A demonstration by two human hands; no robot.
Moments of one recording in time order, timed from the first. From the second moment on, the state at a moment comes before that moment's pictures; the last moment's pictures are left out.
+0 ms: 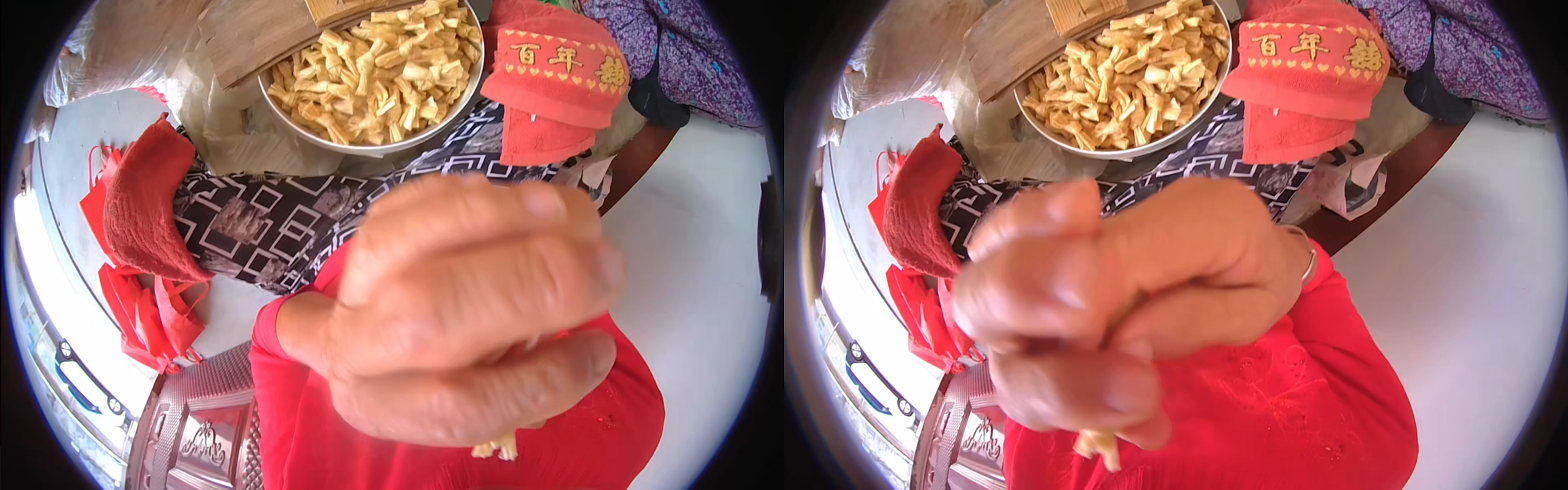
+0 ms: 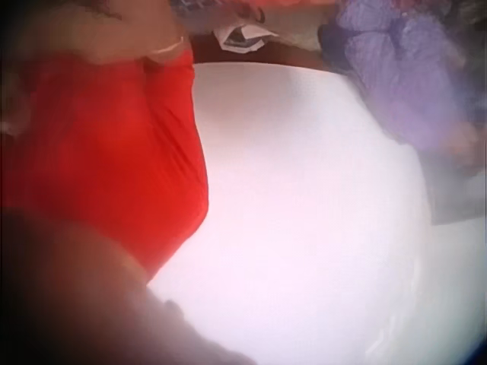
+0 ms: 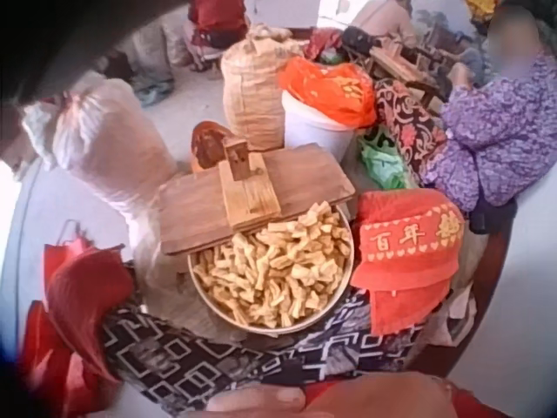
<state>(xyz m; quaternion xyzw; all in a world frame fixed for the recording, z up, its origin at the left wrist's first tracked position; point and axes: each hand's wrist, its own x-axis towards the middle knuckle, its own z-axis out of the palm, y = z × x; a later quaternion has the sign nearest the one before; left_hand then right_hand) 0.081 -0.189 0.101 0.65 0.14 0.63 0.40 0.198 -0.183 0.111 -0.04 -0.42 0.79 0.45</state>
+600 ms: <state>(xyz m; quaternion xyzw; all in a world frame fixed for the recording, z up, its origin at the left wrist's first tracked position) 0.024 -0.170 0.031 0.51 0.42 0.44 0.61 0.213 -0.139 0.037 -0.37 -0.52 0.70 0.32</state>
